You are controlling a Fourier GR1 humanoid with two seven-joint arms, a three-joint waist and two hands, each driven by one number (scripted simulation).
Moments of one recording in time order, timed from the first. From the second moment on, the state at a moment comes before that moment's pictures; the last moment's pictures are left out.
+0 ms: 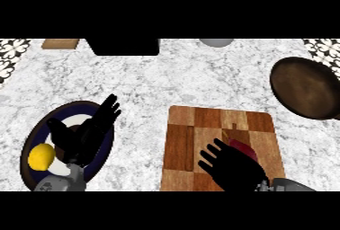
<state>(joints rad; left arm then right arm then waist) -0.08 0.18 -0.18 -1.53 0.30 0.01 0.19 -0.49 -0.65 0.97 -1.83 0.85 0.76 0.22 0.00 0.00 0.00</state>
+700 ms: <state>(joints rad) -0.05 0.15 -0.16 -1.53 0.27 -0.03 0.18 -0.42 -0.63 0.92 -1.72 1.15 0.63 0.13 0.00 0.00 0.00</state>
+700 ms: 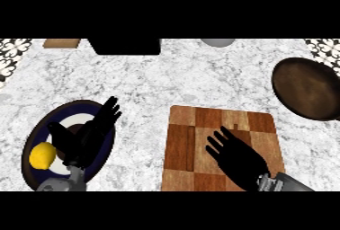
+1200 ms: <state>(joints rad) -0.07 0.13 -0.13 -1.56 0.25 -0.03 0.23 -0.36 -0.58 0.85 -1.61 1.31 0.56 0.01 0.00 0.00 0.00</state>
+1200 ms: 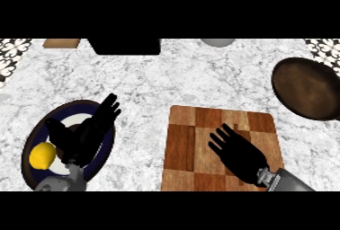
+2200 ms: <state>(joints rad) -0.04 0.12 -0.10 -1.57 0.23 -0.03 0.22 -0.22 -0.22 0.40 -1.42 1.23 0.33 0.31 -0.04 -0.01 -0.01</state>
